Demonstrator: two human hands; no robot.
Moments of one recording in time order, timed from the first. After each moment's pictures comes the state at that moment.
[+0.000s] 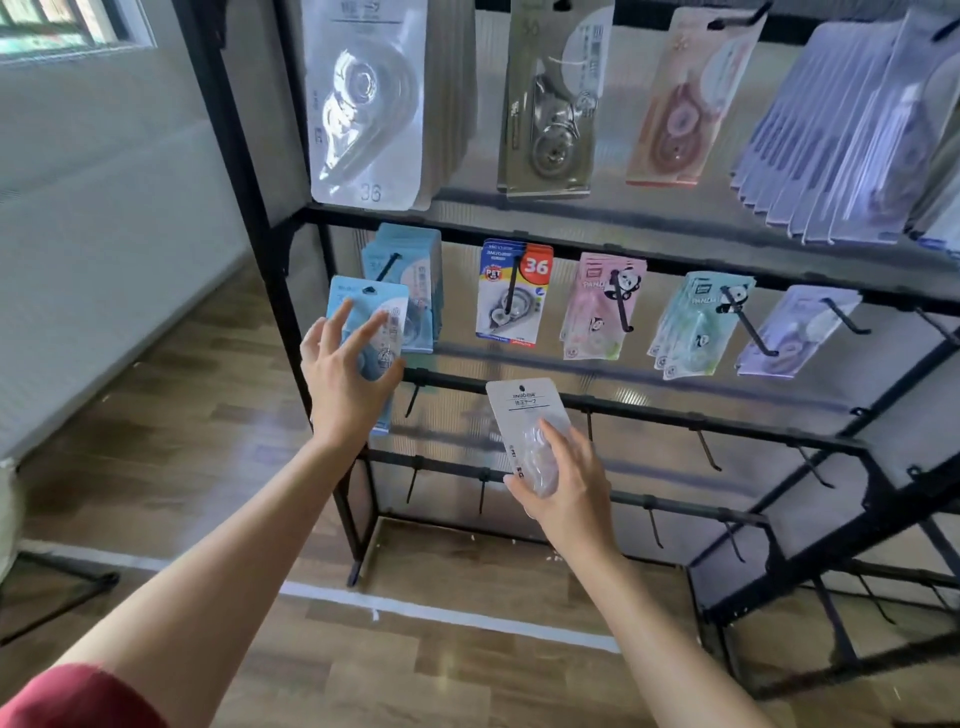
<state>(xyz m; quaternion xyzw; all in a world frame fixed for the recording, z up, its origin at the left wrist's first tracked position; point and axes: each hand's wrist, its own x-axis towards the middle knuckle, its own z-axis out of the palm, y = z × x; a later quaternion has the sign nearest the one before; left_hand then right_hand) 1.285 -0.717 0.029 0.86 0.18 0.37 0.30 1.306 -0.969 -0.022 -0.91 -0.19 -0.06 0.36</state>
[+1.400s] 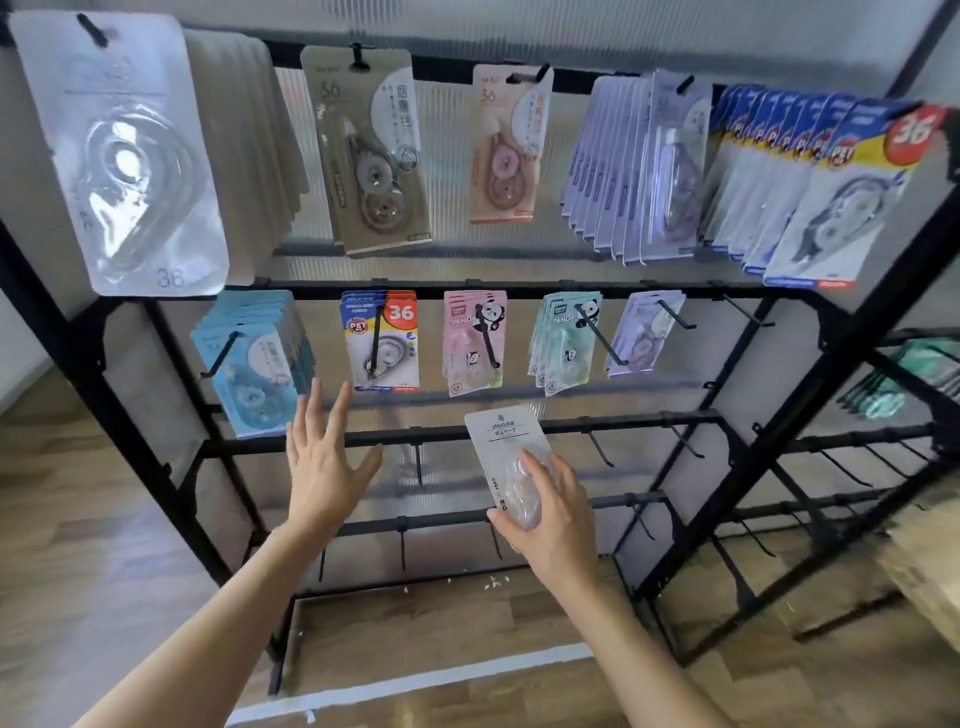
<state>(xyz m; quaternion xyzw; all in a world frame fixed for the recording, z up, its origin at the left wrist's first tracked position) 1.348 -0.783 -0.005 0.93 0.08 0.24 0.26 1.324 -1.035 -0.012 -0.93 -0.09 -0.10 0.33</state>
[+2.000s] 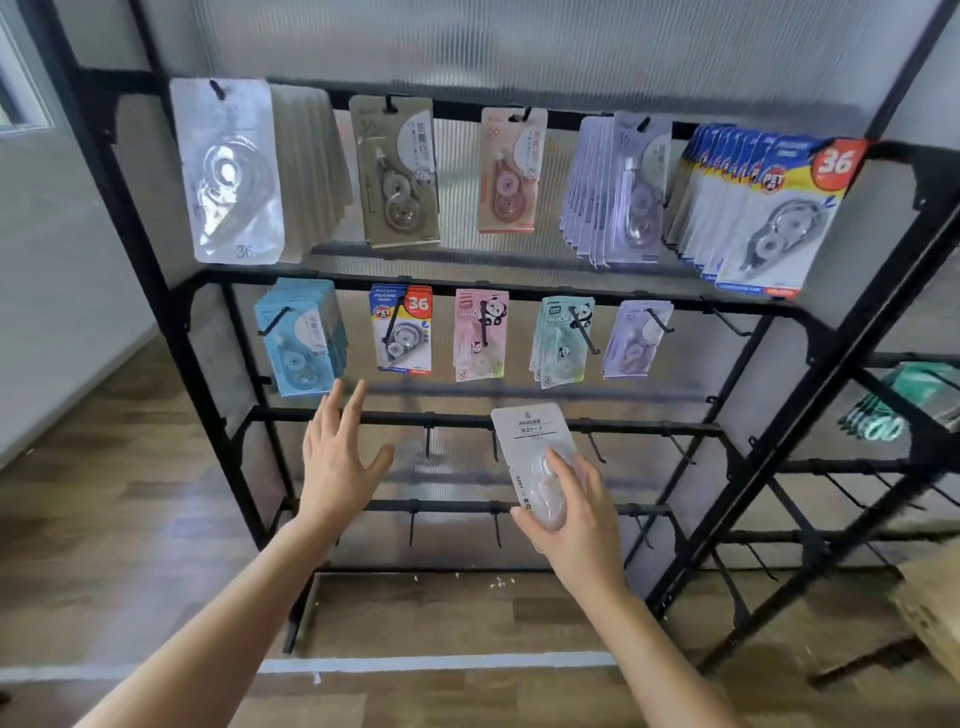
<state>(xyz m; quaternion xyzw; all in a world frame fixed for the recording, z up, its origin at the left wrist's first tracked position) 1.251 -0.841 0.030 0.92 0.10 0.27 0.27 1.258 -1.102 0.012 -0.91 -0.14 -0.15 0.35</state>
